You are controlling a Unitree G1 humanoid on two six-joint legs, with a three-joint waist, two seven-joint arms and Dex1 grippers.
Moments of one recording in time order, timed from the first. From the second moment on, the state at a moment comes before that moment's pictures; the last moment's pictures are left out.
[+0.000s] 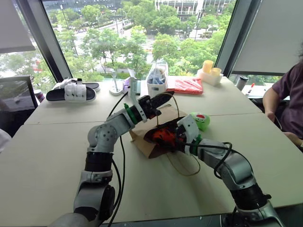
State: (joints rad) left arm -0.86 0.07 0.17 0.11 -0.84 0.79 -0.54; right arm -0.42 -0.47 0.12 -0.35 0.43 0.79 0.46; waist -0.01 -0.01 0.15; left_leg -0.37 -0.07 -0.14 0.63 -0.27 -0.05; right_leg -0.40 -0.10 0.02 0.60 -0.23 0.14
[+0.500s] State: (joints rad) left arm -0.87 0.07 0.17 0.16 -0.82 0.76 -0.55; right arm -0.38 -0.52 -0.39 -0.35 0.79 0.83 0.38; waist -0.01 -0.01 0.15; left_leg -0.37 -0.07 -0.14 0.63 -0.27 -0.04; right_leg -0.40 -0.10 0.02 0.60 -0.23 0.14
